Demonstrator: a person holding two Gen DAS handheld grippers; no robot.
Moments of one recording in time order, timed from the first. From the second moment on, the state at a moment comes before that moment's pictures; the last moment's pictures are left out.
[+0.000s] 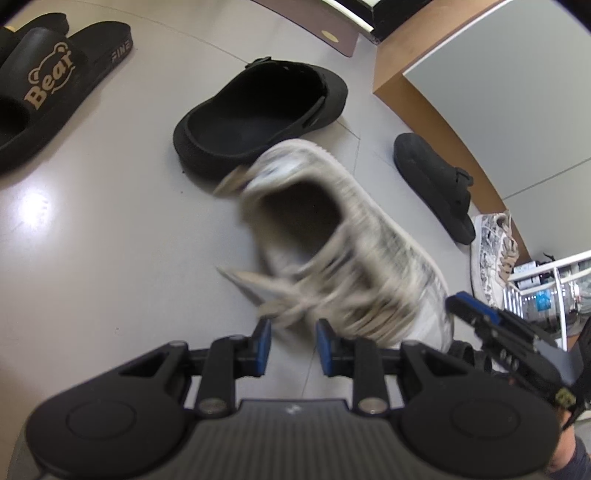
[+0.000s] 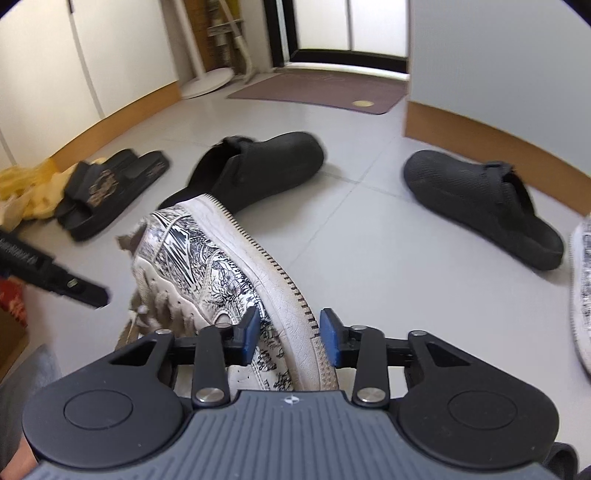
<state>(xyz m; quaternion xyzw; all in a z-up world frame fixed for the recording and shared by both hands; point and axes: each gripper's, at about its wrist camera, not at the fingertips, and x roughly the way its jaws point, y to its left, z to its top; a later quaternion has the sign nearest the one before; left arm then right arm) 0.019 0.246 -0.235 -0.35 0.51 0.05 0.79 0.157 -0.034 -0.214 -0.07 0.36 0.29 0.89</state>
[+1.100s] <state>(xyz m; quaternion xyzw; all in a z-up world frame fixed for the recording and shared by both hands) 0.022 0.245 -0.235 -0.34 0.51 0.05 0.79 0.171 -0.045 -0.229 -0.04 0.40 0.28 0.87</state>
